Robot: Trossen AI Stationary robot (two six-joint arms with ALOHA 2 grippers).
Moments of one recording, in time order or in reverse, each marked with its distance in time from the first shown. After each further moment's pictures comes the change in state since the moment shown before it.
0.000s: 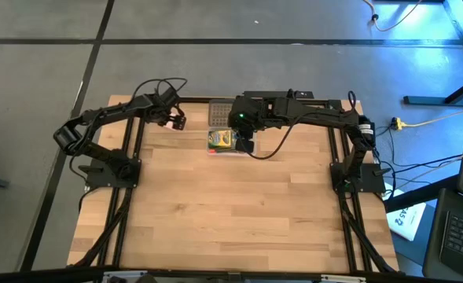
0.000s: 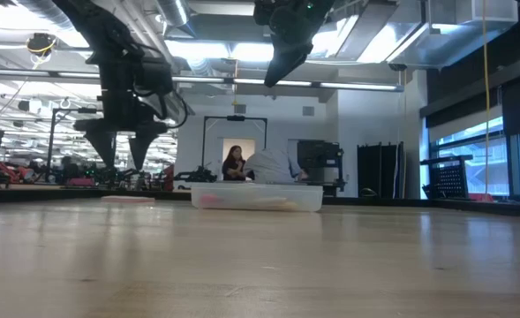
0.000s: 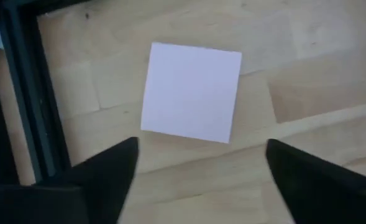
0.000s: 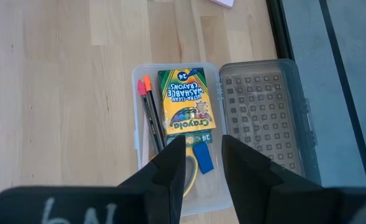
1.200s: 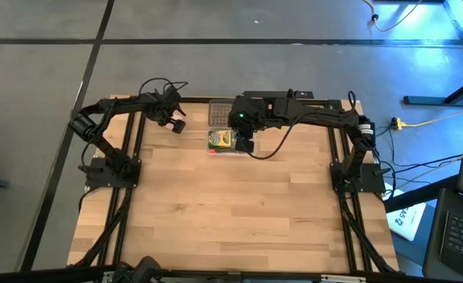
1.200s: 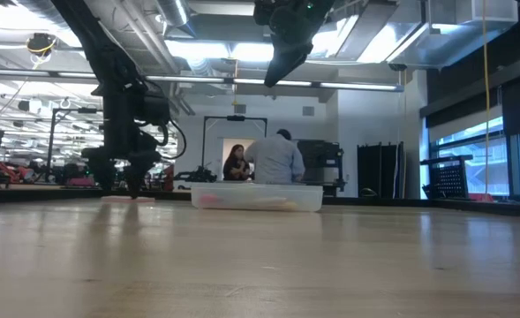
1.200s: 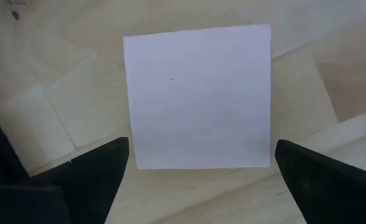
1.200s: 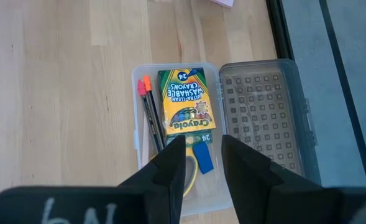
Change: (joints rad) left arm 0.132 0.203 -0.030 0.145 0.116 0.318; right arm 0.000 0.000 0.000 0.000 0.000 0.000
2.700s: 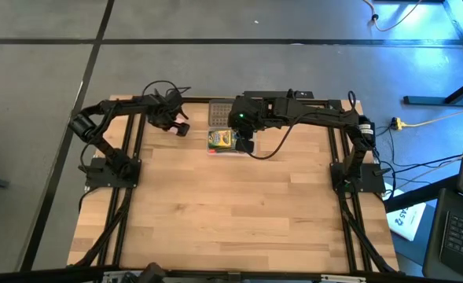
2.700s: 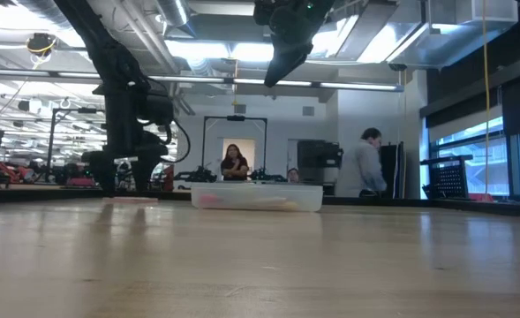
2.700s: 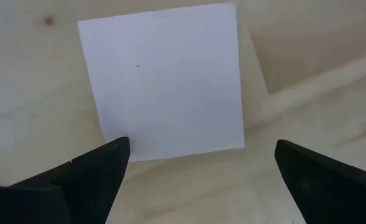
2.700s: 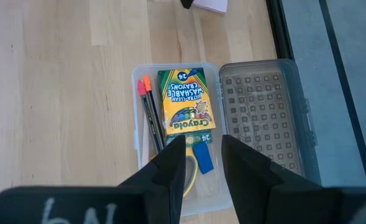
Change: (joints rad) left arm -0.061 -0.002 0.001 -0.035 0.143 -0.139; right arm 0.000 0.000 0.000 0.000 0.000 0.000
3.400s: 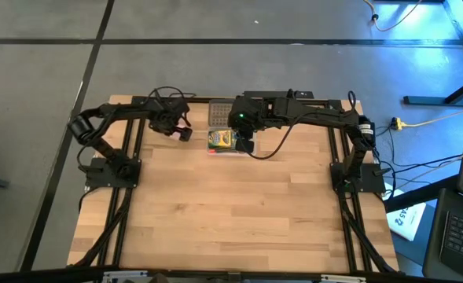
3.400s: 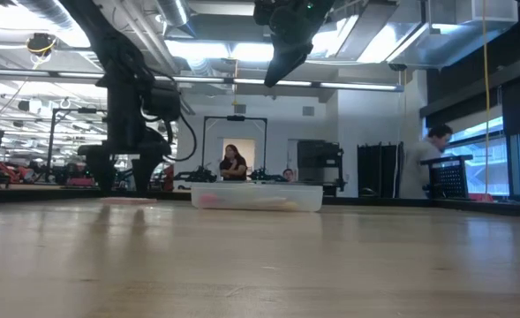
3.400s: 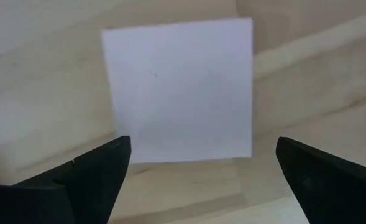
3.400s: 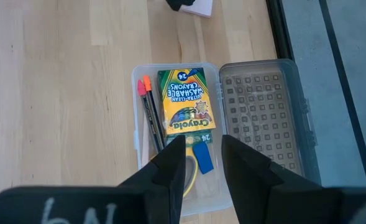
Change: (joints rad) left arm -0.128 -0.027 -0.001 -0.063 -0.079 -0.181; right arm 0.000 0.000 0.000 0.000 0.000 0.000
